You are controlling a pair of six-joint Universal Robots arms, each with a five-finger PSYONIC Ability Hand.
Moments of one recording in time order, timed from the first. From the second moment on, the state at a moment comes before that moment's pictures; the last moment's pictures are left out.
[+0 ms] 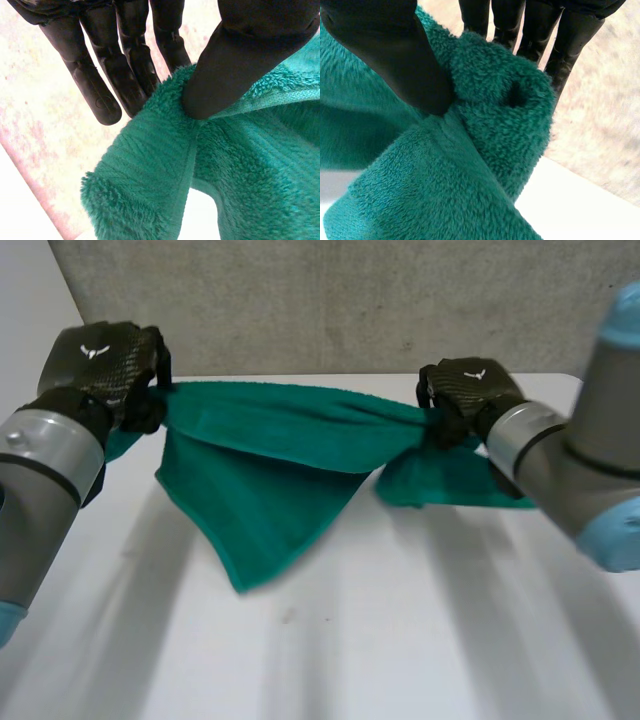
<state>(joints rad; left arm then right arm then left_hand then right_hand) 4.32 -1.60 -1.58 3.23 -1.63 3.32 2.00 -1.18 1.19 0.16 1.44 2.96 1.10 1.19 1.19 1.19 0.97 0.95 1.17 1.17 1.19 0.95</state>
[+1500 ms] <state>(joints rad) 4.32 -1.99 -1.49 3.24 -1.59 3.31 1.95 -1.02 1.47 0.08 1.33 3.14 1.10 1.20 1.19 1.20 0.97 0.53 0.62 0.61 0.60 0.41</state>
